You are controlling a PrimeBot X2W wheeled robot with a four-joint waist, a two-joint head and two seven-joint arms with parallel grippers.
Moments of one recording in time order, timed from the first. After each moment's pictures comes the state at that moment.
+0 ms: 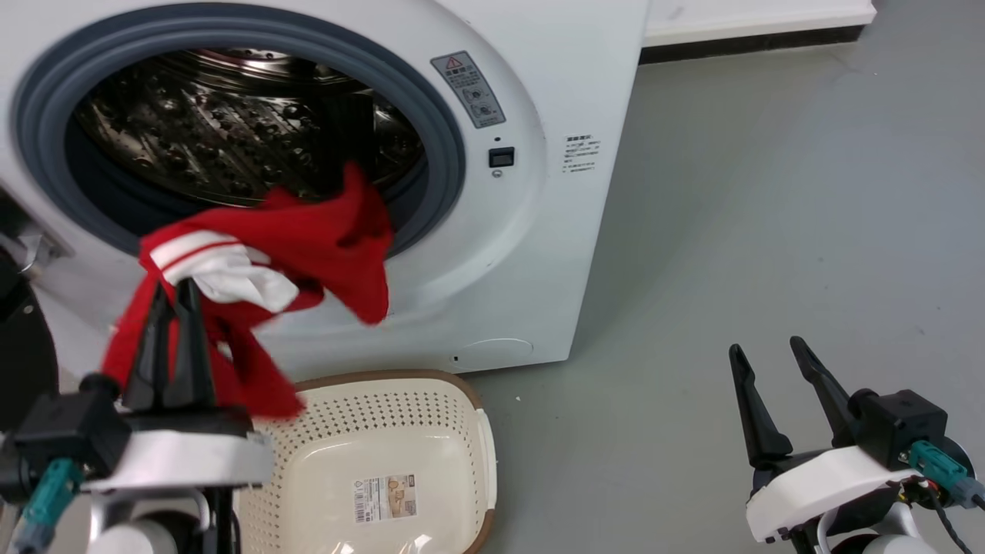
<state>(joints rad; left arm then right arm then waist) -0.05 0.26 -0.03 -0.24 -0.31 0.12 -0.12 0.01 -0.05 0.04 -0.05 0.14 0.13 0.00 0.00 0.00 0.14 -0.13</state>
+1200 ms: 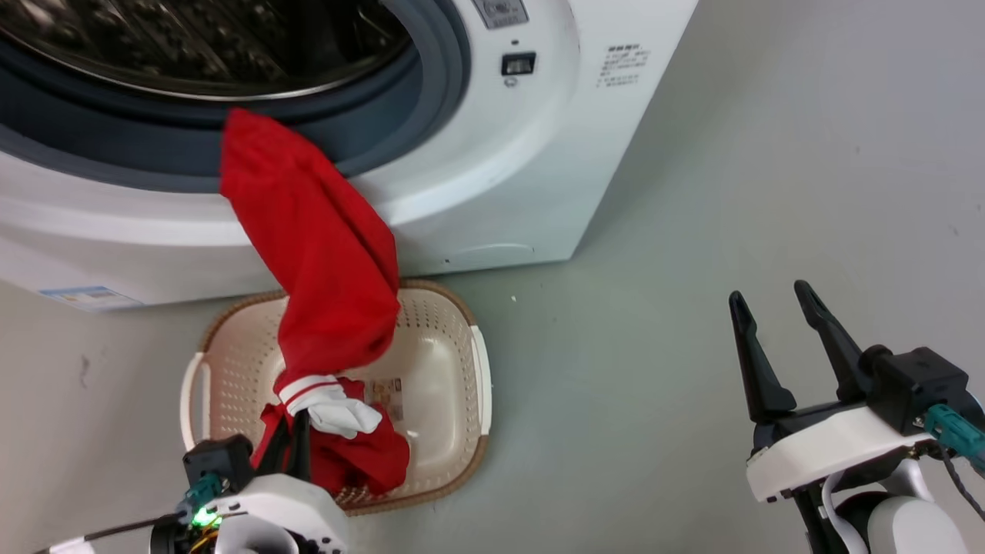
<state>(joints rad) -0.10 0.15 -0.13 0.40 -0.41 0.03 -0.21 -0.06 -0.05 0.05 -0.12 0.13 0.13 0.02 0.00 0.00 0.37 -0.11</state>
